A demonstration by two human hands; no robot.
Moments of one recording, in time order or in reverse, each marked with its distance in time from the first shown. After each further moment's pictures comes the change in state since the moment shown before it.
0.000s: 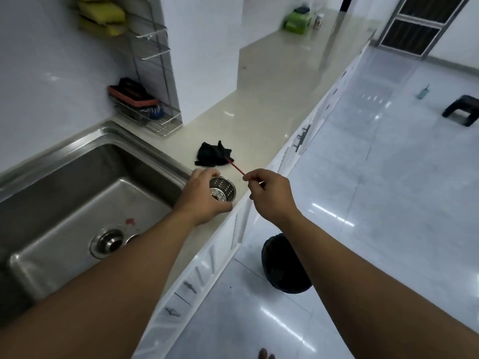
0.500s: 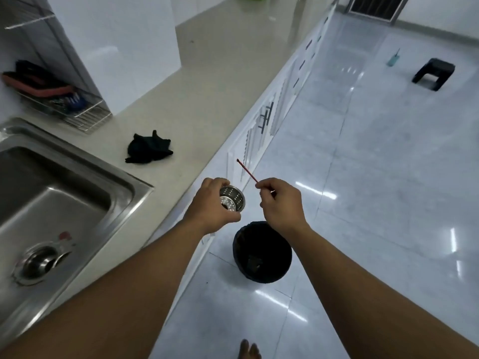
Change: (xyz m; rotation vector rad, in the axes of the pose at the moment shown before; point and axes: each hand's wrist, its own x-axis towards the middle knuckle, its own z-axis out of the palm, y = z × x) left_hand 0.033 0.061 0.164 -0.025 -0.219 0.030; right_hand 0.003 0.144 -0.093 0.025 0.152 0.236
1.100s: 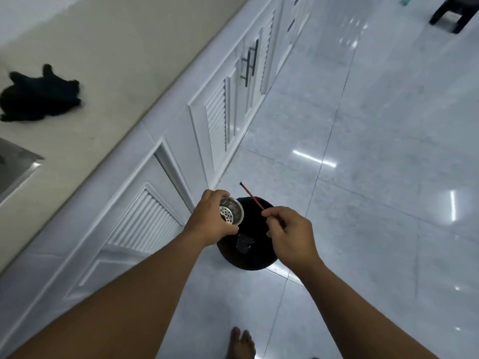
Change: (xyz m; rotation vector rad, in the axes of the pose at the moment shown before) left_hand 0.054 -0.094 0.197 0.005 -0.172 -0.086; right_hand -0.004 0.217 0.014 0.035 -0.015 0.173
